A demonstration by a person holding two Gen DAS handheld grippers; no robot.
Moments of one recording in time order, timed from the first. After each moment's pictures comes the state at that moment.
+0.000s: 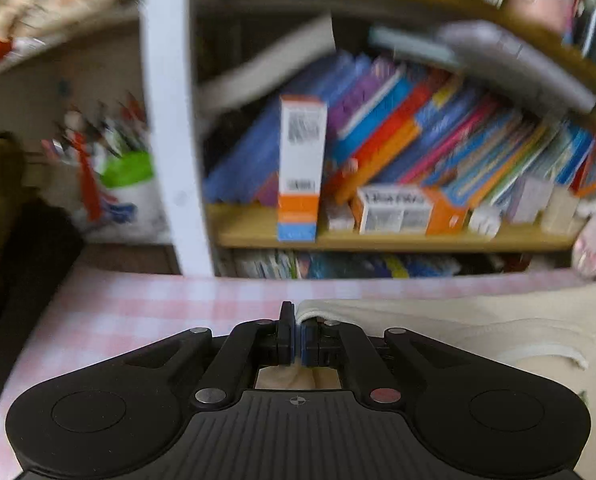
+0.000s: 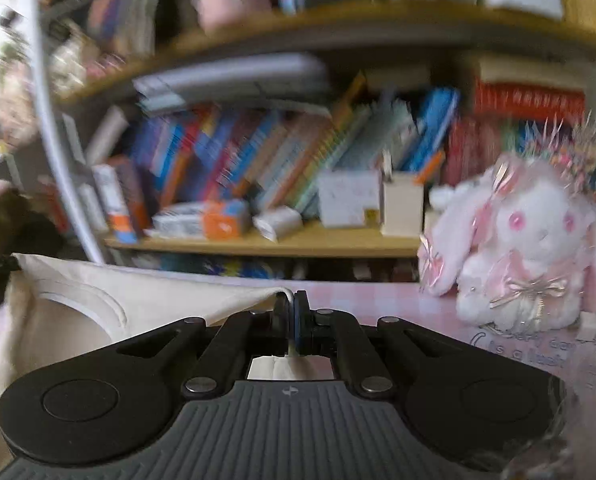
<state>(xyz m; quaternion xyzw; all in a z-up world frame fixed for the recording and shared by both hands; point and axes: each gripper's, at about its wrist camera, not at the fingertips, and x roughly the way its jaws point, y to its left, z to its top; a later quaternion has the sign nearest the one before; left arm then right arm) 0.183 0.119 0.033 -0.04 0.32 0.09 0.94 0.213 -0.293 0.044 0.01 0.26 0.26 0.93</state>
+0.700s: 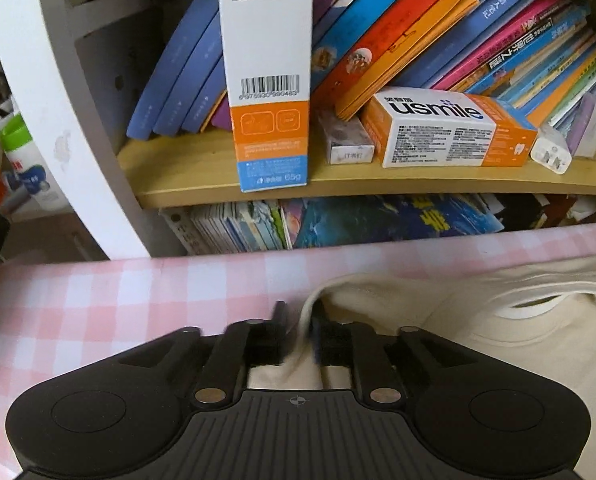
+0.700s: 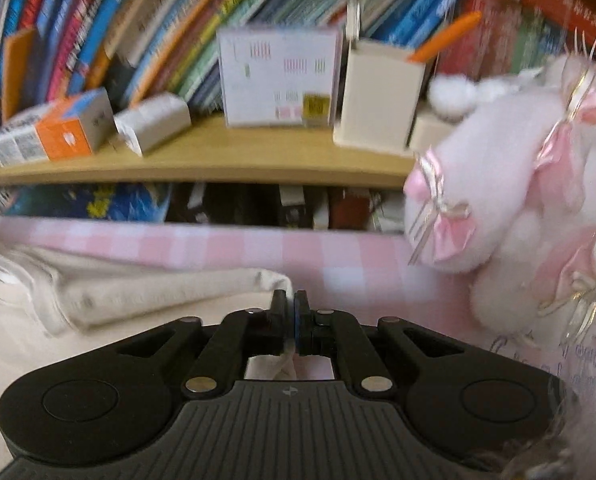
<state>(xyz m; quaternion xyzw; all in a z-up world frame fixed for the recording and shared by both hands) 0.286 0.124 -0.039 -0.03 0.45 0.07 0.89 0.353 -0.235 -0.045 -0.06 0.42 0.14 0.89</state>
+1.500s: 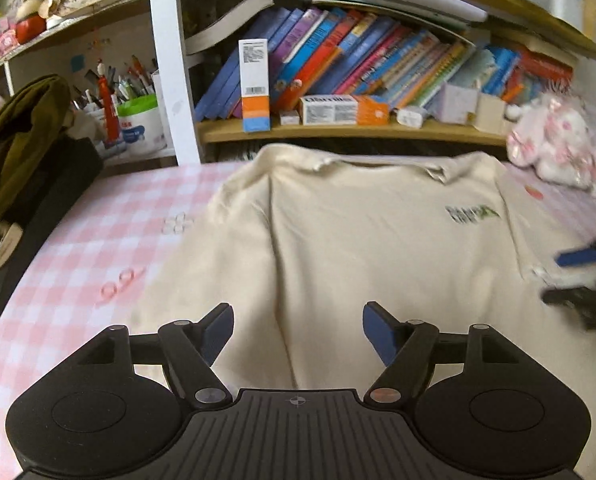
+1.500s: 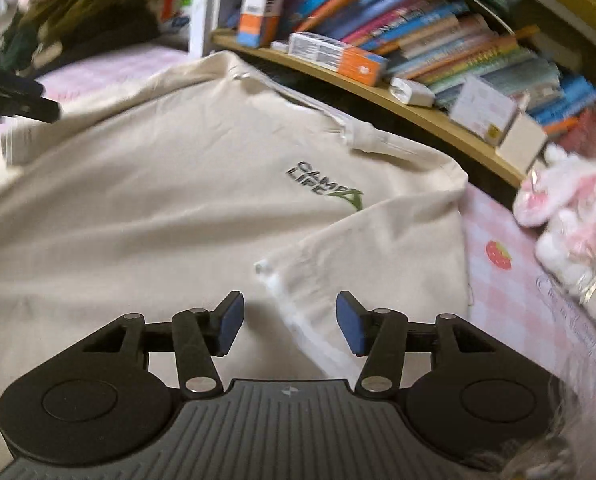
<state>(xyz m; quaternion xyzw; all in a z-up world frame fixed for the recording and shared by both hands) -0.002 0.021 0.016 -0.01 0.36 0.08 0.93 0.111 -0.225 -0.015 -0.24 0.34 0.35 0.84</state>
